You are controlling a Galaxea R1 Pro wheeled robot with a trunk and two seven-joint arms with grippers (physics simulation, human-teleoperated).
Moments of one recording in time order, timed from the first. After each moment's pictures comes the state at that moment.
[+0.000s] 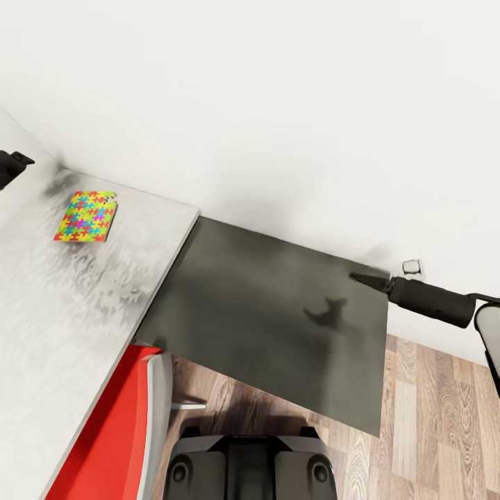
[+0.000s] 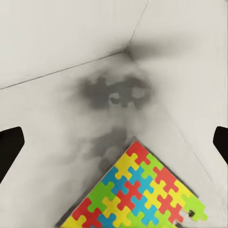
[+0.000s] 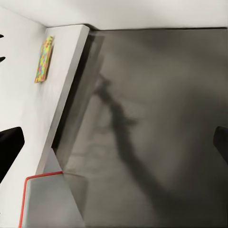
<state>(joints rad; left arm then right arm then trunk) -1.70 0.56 -0.10 -0.44 0.82 0.54 0.25 -0.62 -0.43 -0.17 -1.59 -0.83 1.04 0.66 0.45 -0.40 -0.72</state>
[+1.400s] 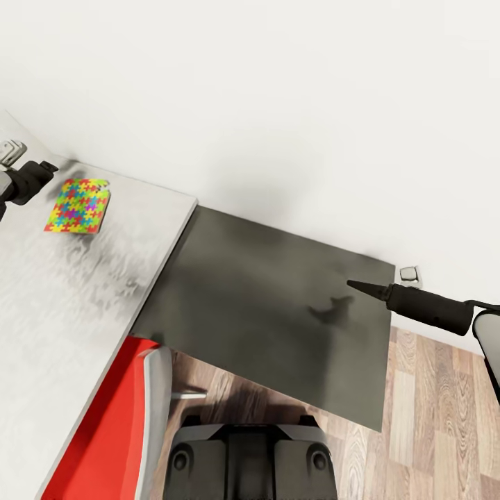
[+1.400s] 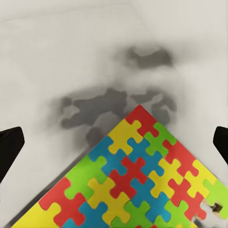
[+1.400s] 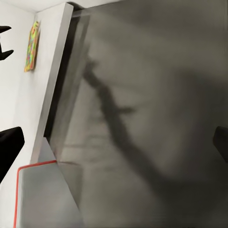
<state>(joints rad) -1.68 0.47 -0.10 -0.34 0.82 0.36 0.23 -0.58 -0.42 -0.17 -1.61 -0.83 1.04 0.65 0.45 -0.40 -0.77</state>
